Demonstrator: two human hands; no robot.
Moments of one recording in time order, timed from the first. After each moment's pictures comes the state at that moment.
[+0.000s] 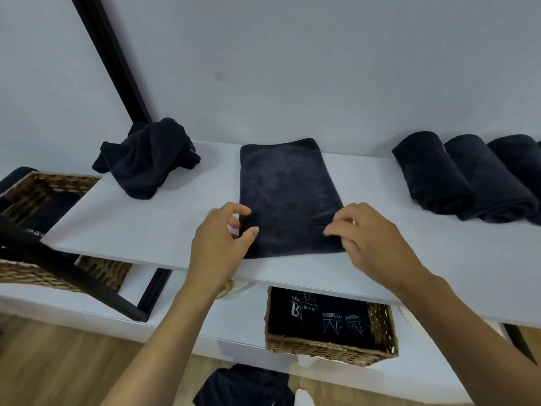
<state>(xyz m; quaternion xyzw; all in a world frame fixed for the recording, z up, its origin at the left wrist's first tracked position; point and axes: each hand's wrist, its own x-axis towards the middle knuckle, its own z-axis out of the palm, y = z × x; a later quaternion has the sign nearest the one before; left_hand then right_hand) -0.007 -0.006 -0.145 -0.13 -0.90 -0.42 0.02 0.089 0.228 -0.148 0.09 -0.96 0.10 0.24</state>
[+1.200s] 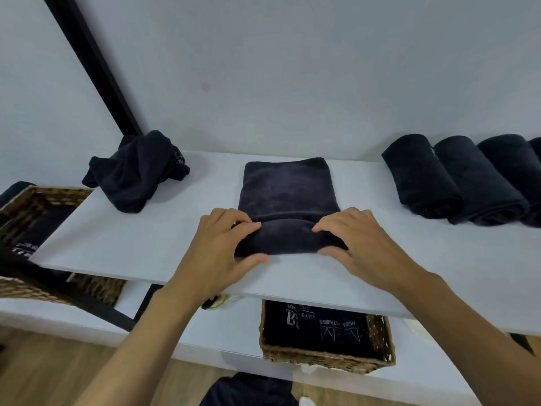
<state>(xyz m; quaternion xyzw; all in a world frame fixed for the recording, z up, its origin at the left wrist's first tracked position) -0.025 -0.004 -0.149 -0.43 -0.87 -0.20 0.13 0.083 0.250 -0.148 0.07 -0.98 0.15 0.14</state>
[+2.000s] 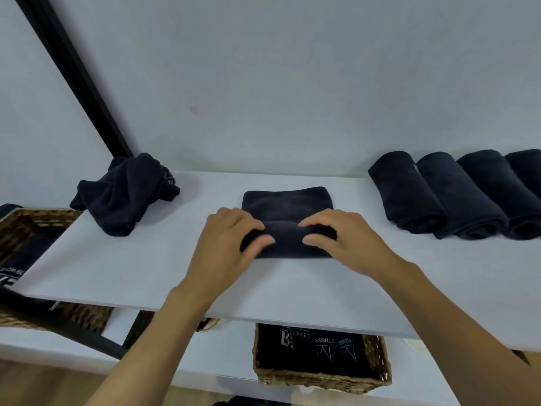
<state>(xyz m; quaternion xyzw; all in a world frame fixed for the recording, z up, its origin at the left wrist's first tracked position) -0.042 0.034 -0.134 -0.42 -0.85 -0.25 0.18 0.051 0.262 -0.131 0.01 -0.95 0.30 0.12</state>
